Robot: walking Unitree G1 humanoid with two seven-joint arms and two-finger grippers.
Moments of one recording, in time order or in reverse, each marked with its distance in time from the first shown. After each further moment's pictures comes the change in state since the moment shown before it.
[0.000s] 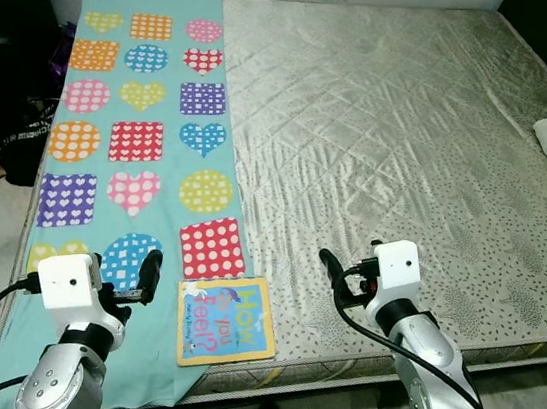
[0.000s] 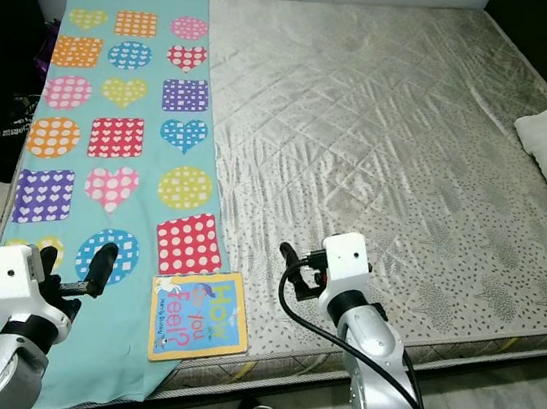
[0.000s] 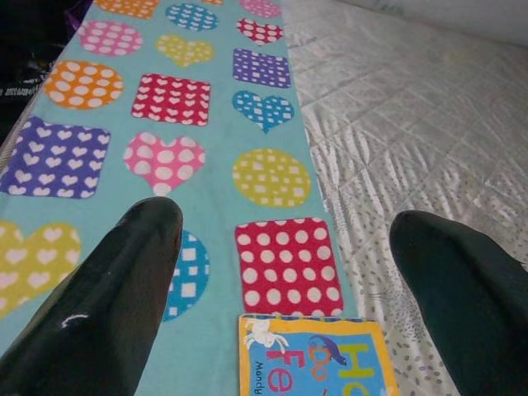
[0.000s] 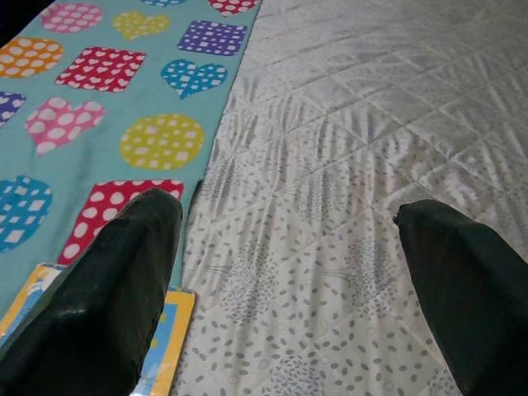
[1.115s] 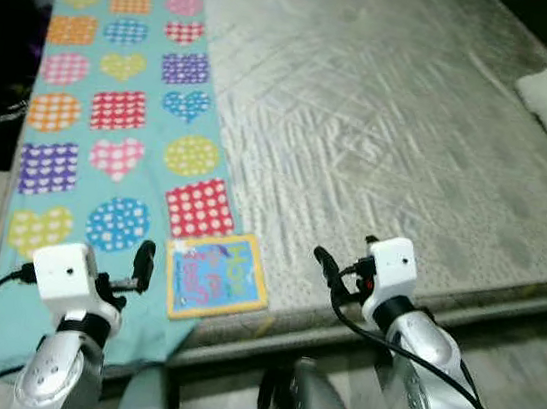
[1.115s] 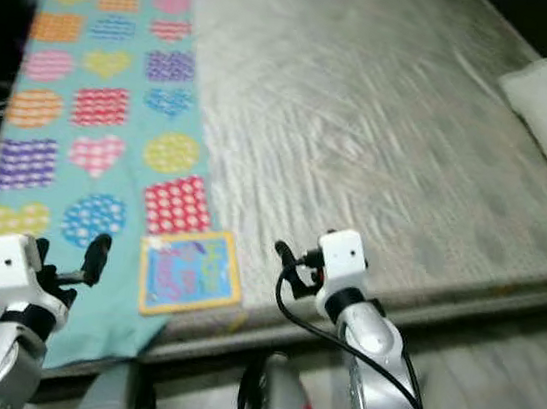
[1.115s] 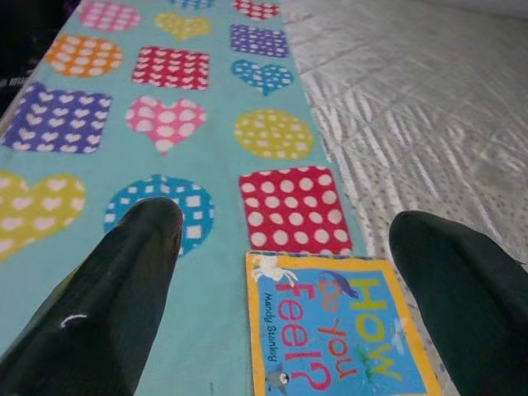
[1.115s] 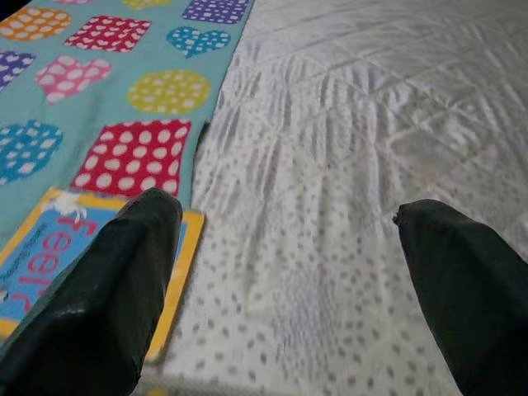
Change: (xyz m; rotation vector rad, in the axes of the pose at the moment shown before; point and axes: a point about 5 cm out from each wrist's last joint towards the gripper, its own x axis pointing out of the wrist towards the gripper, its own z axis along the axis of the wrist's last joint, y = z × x) left arm 0.008 0.002 0.008 0.026 -0.023 0.046; right arm 0.001 0.005 0.001 -0.012 -0.021 0.053
